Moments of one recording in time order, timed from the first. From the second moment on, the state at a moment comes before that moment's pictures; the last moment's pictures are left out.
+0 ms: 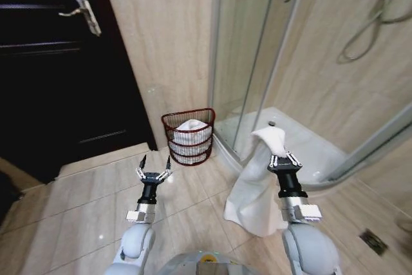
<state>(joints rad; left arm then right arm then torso) 1.55 -1.42 -0.52 -1.93 -0.16 -0.52 0.00 -1.60 1.53 0.56 2.39 -0.21 0.06 0.00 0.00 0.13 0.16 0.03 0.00</state>
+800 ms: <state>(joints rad) 1.57 -1.42 -0.52 -1.94 -0.13 -0.50 -0.02 -1.57 1.51 0.56 2.39 -0.15 0.04 -0.02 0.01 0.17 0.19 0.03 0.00</state>
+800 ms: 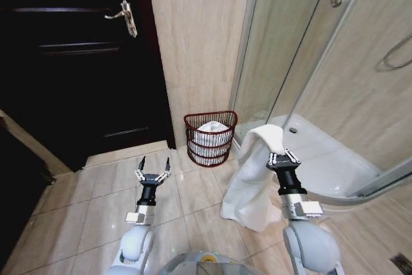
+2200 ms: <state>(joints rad) 1.58 -1.44 -0.50 -1.95 -0.09 -0.45 -0.08 -1.52 1.47 0.59 2.43 -0.02 0.00 -0.01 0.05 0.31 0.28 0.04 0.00</state>
